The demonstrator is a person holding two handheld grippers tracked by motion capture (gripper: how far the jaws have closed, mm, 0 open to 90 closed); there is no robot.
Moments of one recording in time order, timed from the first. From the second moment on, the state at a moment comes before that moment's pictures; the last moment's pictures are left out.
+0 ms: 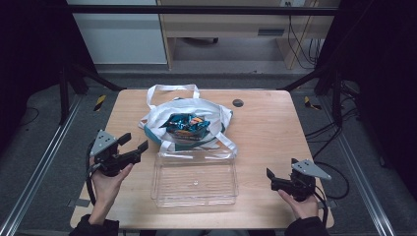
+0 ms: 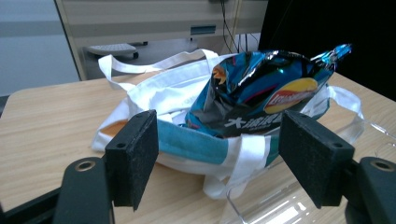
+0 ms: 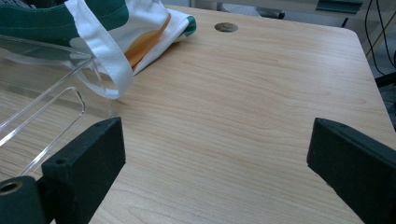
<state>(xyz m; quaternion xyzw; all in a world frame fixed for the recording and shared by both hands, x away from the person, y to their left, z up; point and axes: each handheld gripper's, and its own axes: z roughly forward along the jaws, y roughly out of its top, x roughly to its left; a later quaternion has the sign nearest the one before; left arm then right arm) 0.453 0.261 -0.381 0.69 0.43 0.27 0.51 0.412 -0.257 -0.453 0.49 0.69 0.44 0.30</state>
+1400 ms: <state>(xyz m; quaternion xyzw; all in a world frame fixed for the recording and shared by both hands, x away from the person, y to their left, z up) 0.502 0.208 -0.387 0.74 0.40 0.27 0.47 0.416 -0.253 -0.452 0.48 0.70 0.44 0.31</state>
